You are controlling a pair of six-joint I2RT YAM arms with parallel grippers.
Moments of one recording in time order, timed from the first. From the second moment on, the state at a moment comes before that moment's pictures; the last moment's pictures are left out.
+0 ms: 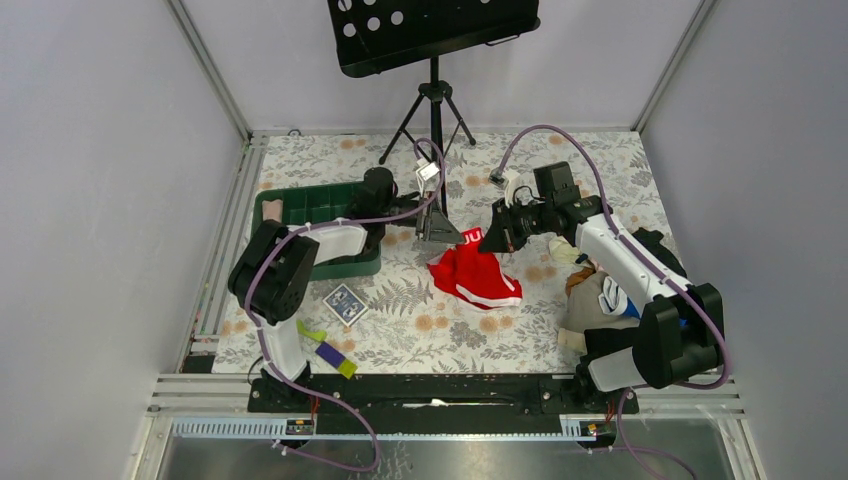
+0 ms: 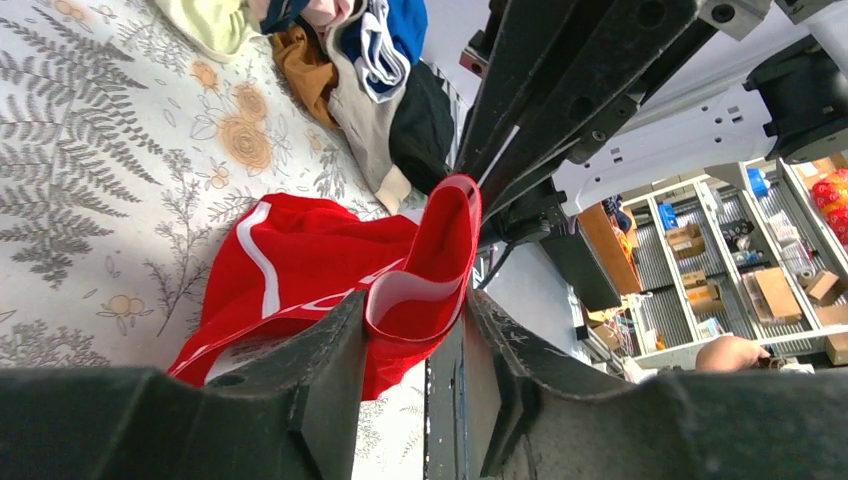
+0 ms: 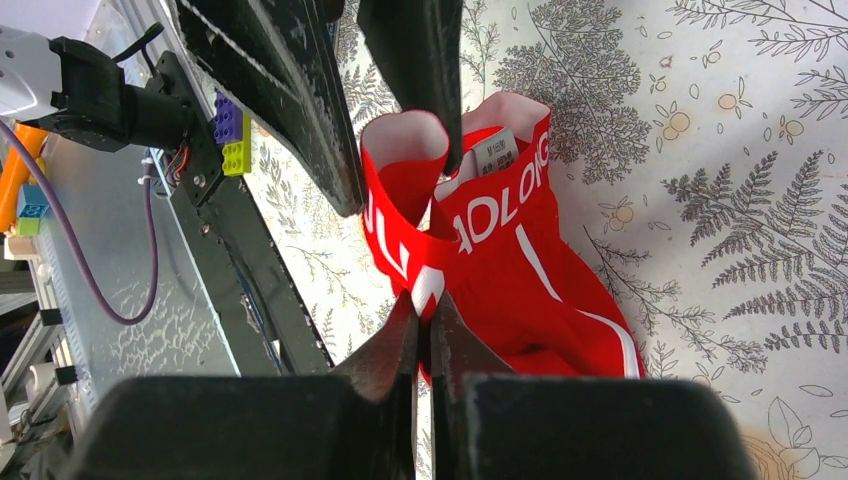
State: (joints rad) left arm -0.49 1.85 1.03 0.66 1.16 -0.79; right arm 0.33 1.43 1.09 -0.57 -0.81 -0.08
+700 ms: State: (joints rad) left arm -0.62 1.87 1.16 0.45 1.05 -0.75; right arm 0.05 1.38 1.13 -0.66 -0.77 -0.13
